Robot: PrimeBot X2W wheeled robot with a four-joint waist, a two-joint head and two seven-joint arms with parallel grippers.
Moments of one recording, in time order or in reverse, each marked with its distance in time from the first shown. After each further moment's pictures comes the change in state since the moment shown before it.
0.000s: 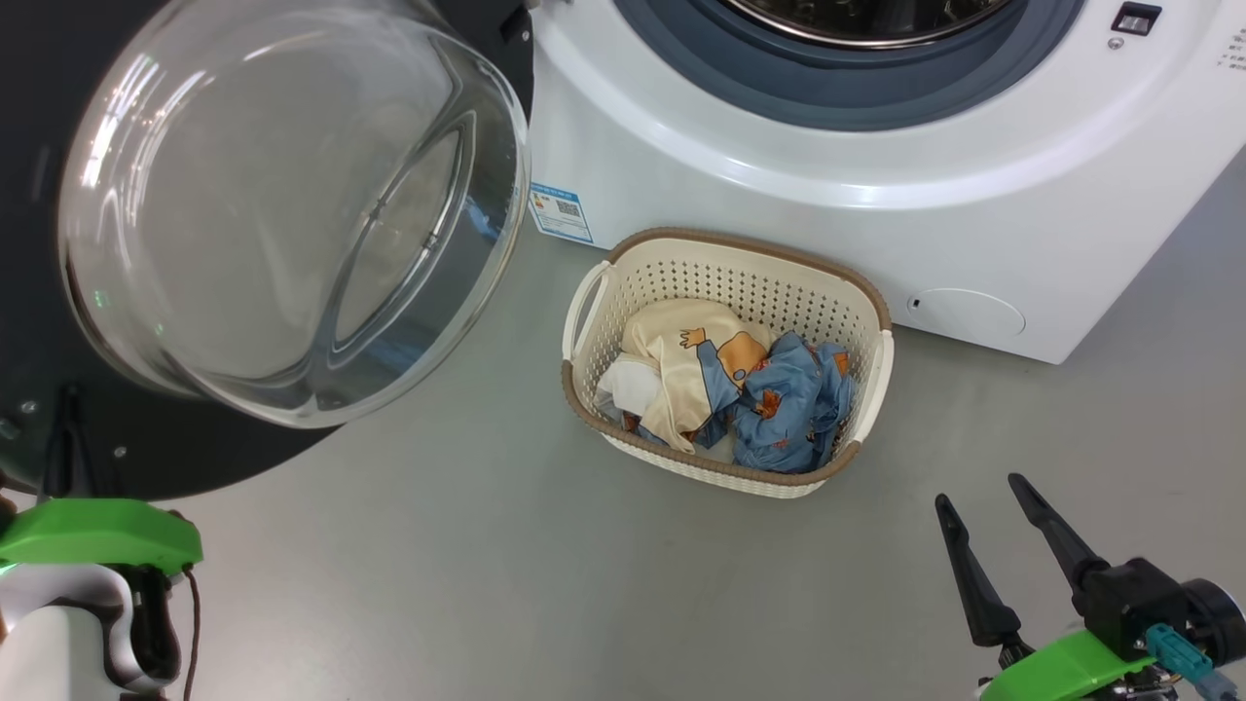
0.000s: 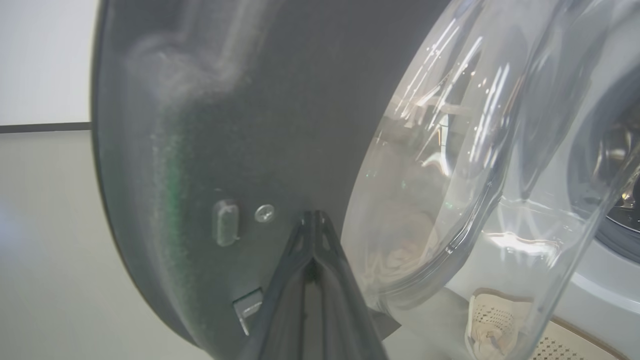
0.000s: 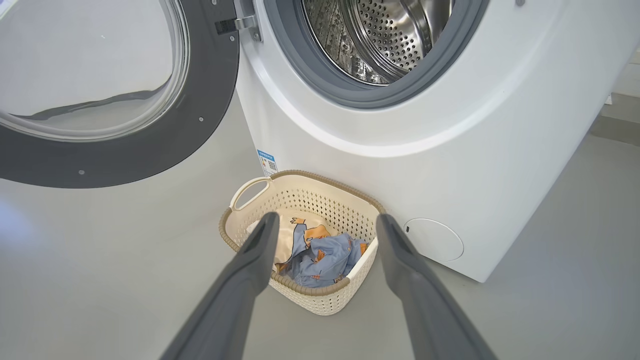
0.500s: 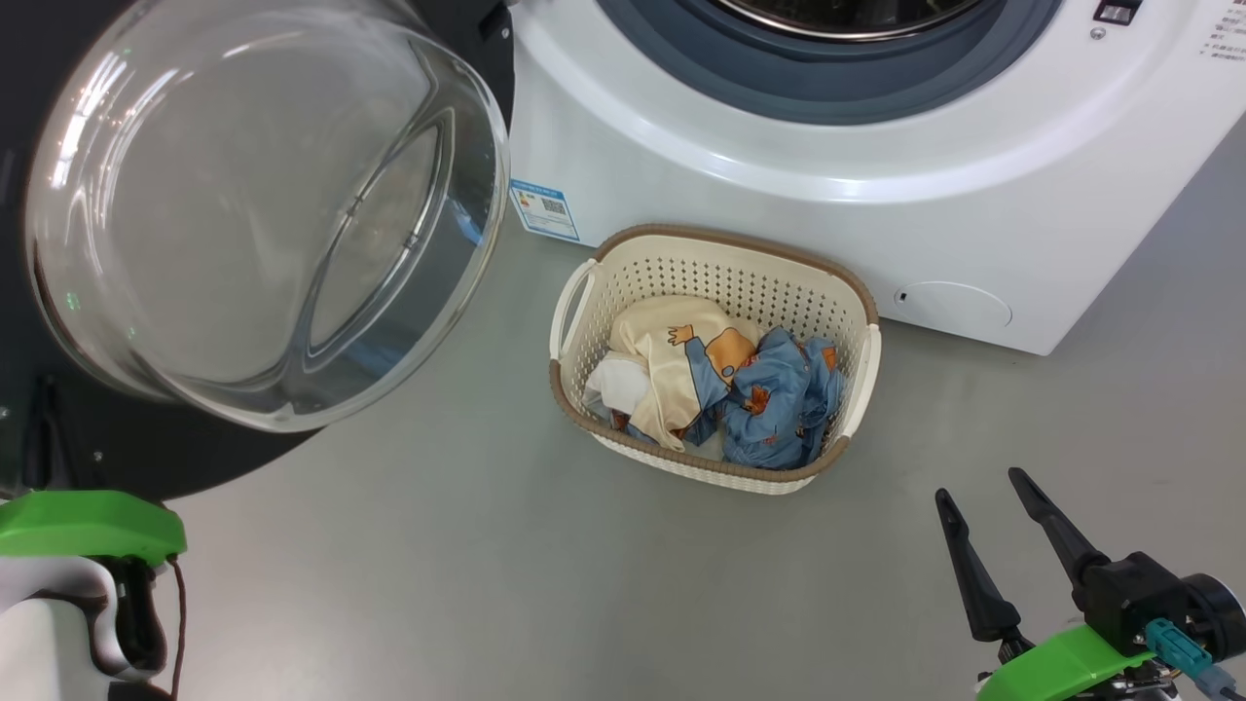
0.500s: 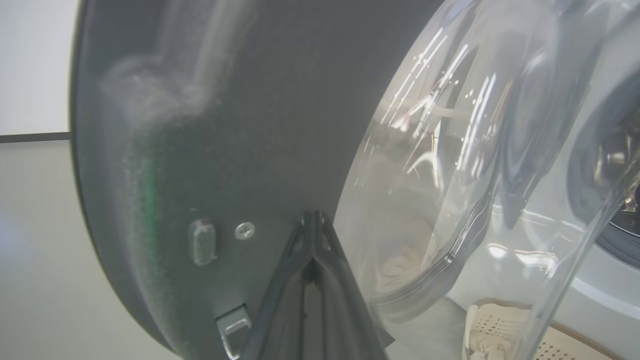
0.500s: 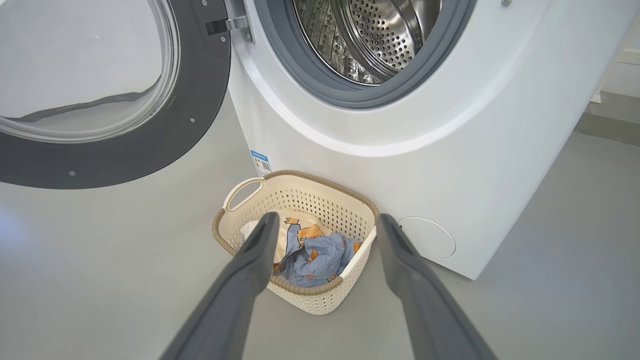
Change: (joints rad) left arm -0.029 -0.027 0.089 0.010 0.080 -0.043 0.000; right arm -0.010 0.000 -0.001 -0.002 -0.002 0.000 0.004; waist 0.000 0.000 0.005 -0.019
